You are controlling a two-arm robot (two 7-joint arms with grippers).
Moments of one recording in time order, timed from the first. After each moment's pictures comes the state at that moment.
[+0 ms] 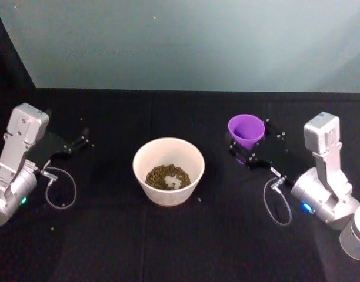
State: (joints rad) left arm -0.20 0.60 0.45 -1.41 -0.25 -0.12 0.03; right arm 0.19 0.33 -0.28 -1.35 0.18 -0.25 0.40
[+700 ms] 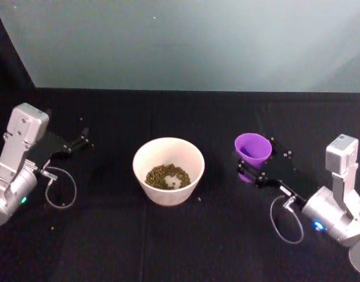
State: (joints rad) left arm -0.20 0.60 0.45 -1.41 -0.25 -0.12 0.03; right arm 0.18 0.37 -0.28 -1.23 0.34 -0.38 0.57
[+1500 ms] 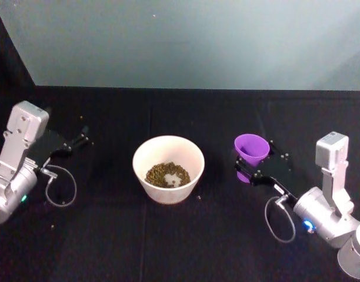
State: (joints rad) left arm -0.20 0.60 0.45 -1.41 -0.25 -0.12 0.03; right arm 0.17 0.32 -0.27 -1.22 0.32 -0.31 0.47
